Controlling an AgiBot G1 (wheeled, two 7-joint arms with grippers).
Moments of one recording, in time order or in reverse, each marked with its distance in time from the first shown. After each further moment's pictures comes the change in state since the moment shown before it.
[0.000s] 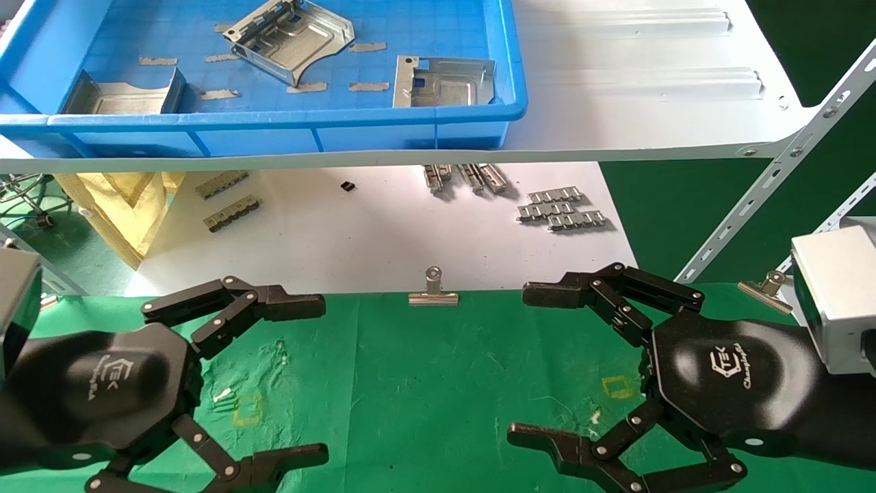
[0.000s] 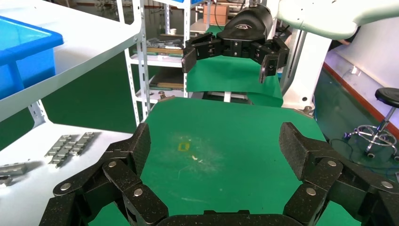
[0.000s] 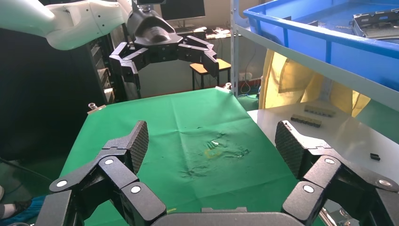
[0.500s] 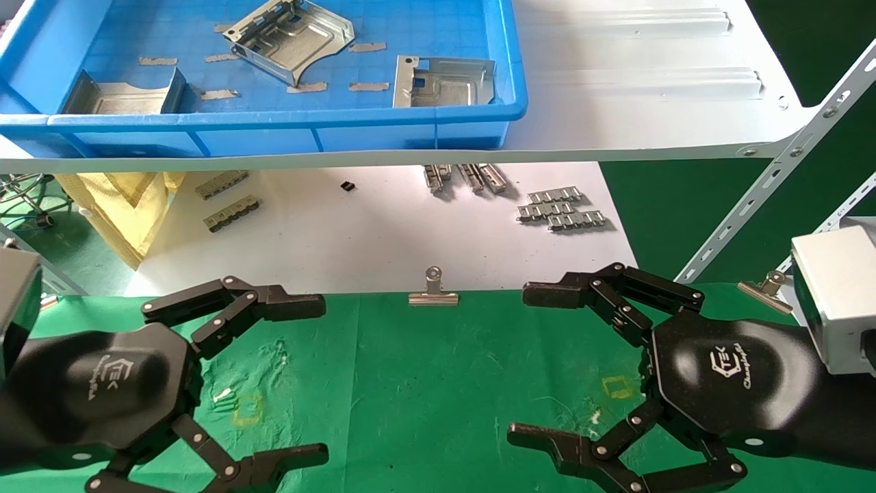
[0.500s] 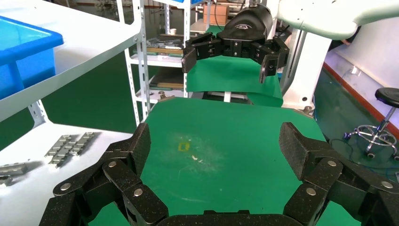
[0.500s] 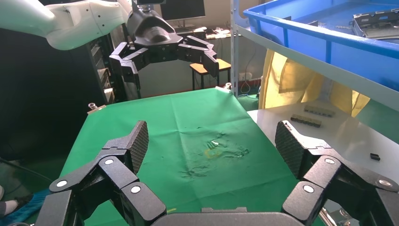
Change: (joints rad) left arm 0.000 0.000 0.000 0.000 0.000 0.000 0.000; right arm 0.000 0.000 0.000 0.000 0.000 0.000 0.000
